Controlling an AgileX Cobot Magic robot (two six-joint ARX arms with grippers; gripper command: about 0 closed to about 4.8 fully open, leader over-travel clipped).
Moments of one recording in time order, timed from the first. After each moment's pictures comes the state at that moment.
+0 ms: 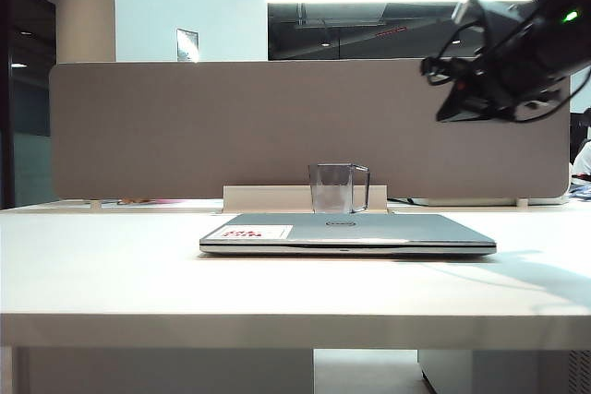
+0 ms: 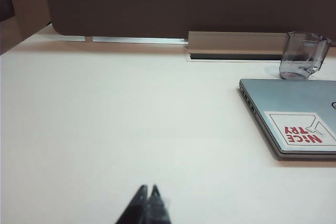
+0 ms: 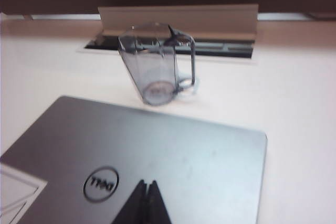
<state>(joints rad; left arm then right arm) -0.03 0.00 0.05 -0.08 0.04 -0.02 0.19 1.63 0.88 0.51 -0.15 0.11</state>
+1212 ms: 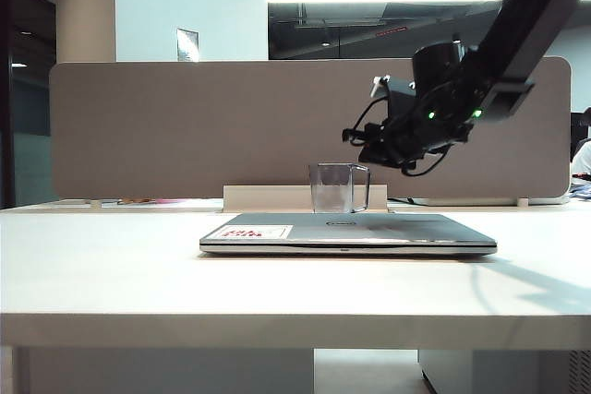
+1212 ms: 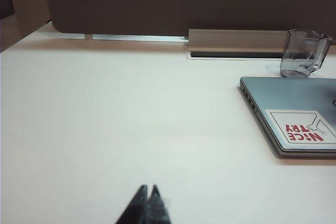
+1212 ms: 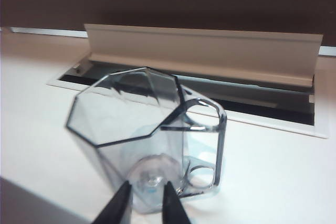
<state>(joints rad) -0.03 0.00 0.05 -0.09 0.04 -0.02 0.23 2.32 1.67 0.45 -0.16 0.10</state>
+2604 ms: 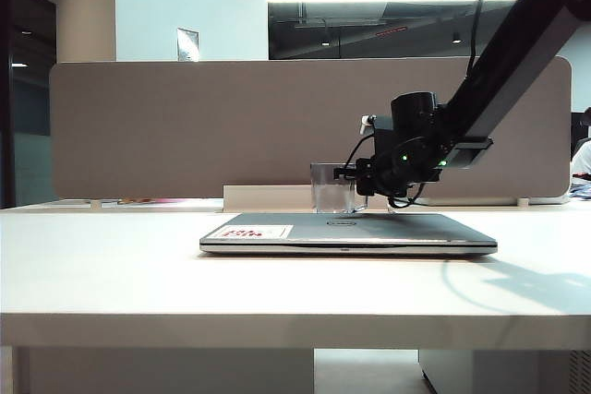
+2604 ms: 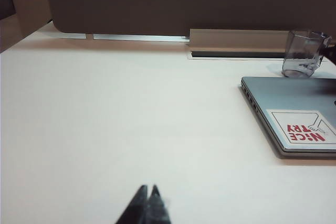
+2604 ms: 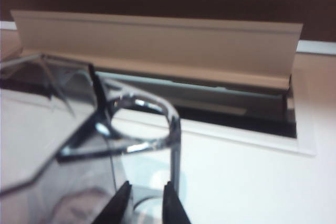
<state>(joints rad) -0.03 0.00 0.05 -0.09 0.04 -0.02 0.23 2.62 2.06 0.38 -0.03 0.05</state>
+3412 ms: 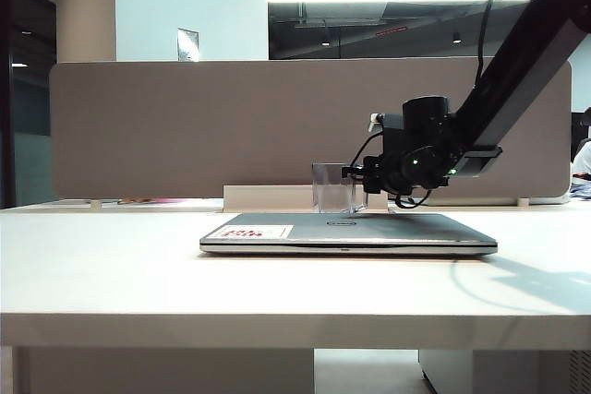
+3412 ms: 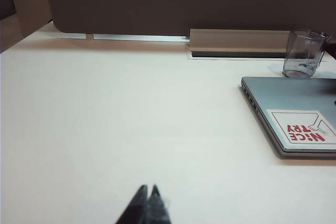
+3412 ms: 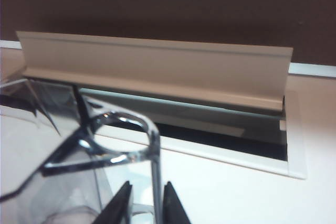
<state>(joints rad) -0.03 0.00 0.05 -0.09 0.04 -0.02 0.20 2.65 2.06 0.47 -0.09 0.05</state>
